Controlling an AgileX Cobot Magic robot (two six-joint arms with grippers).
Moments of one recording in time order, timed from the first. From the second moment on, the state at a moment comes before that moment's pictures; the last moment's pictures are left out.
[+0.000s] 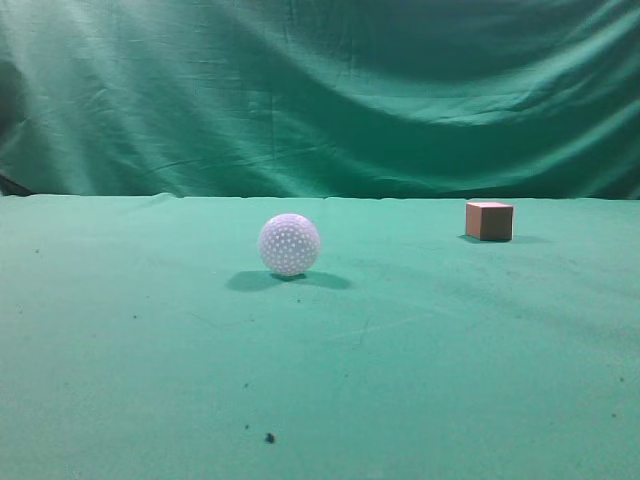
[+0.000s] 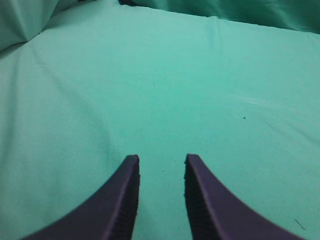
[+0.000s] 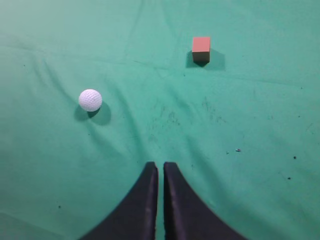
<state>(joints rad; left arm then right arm) 0.05 -0.02 0.02 0.15 0.37 -0.28 0.37 0.68 -0.89 0.12 1.07 0.12</state>
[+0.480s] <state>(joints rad) 0.05 -0.02 0.02 0.15 0.37 -0.28 0.37 0.59 -0.87 0.10 1.15 0.11</state>
